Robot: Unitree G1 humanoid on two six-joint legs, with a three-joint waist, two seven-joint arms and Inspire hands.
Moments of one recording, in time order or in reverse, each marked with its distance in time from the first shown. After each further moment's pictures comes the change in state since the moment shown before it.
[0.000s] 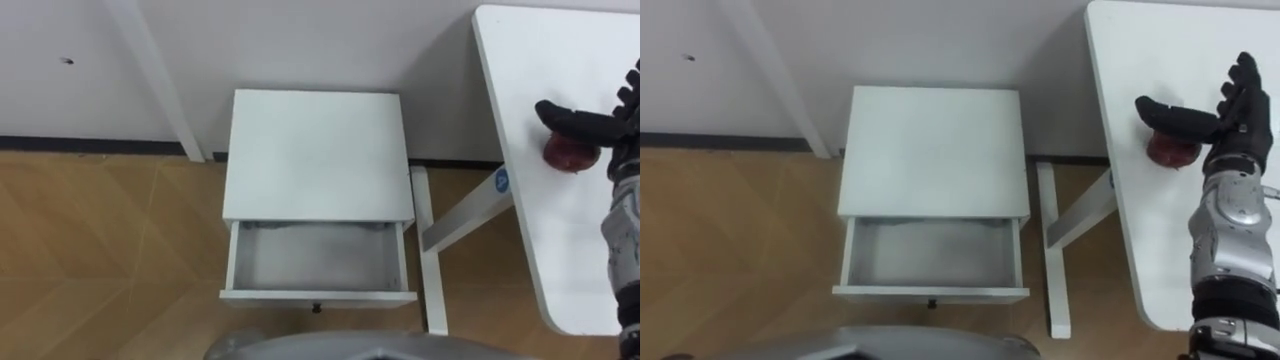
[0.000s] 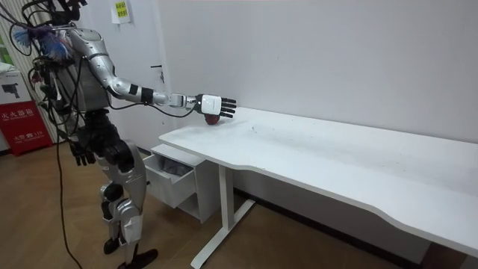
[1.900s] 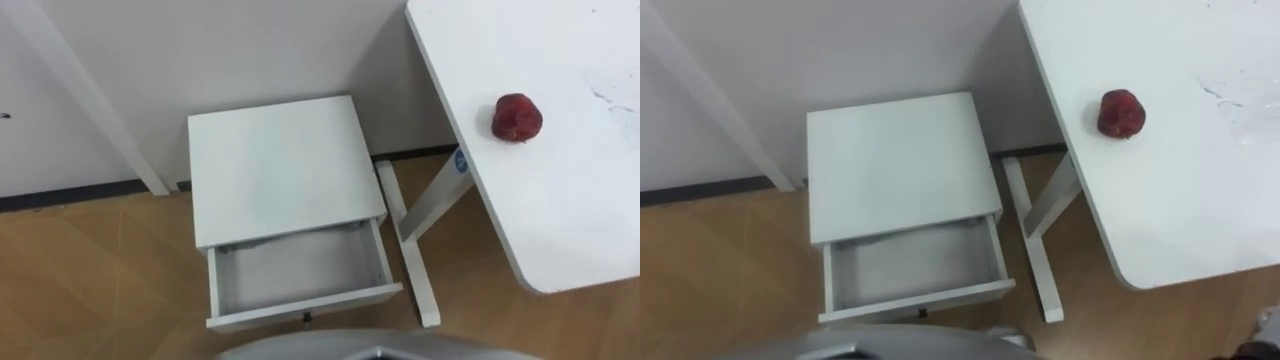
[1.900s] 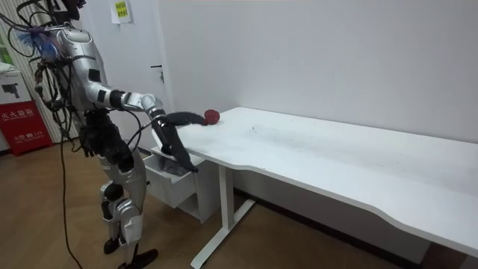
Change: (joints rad) left arm 0.019 -0.002 0.177 -0.034 -0.065 0.016 0.058; right arm 0.114 0.081 -0.587 -0.181 0.870 -0.104 -0.724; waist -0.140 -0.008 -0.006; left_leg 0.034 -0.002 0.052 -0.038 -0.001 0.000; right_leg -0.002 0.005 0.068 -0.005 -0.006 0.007
